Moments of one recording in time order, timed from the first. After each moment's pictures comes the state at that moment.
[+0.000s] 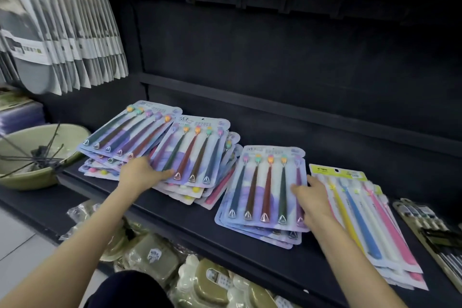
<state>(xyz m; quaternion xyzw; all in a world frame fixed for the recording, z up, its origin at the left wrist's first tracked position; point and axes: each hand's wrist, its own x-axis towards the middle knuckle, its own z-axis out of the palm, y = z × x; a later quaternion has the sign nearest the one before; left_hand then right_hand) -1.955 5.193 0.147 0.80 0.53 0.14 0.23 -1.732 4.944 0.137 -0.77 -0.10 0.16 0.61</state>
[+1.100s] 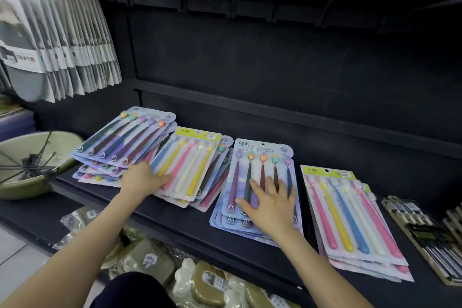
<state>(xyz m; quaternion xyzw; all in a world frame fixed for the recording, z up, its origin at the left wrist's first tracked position) -1.945 5.188 0.144 0.81 0.53 0.13 0.22 -1.767 4.963 0.111 -0.92 -0.40 0.00 0.05</state>
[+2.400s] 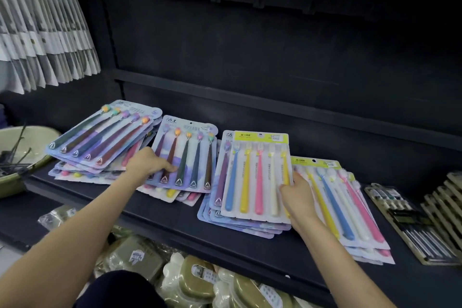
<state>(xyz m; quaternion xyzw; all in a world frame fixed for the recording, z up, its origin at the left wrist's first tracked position) -1.899 5.203 0.139 0.75 0.49 0.14 0.43 -1.743 4.921 0.138 -0.83 -0.15 0.12 0.52</state>
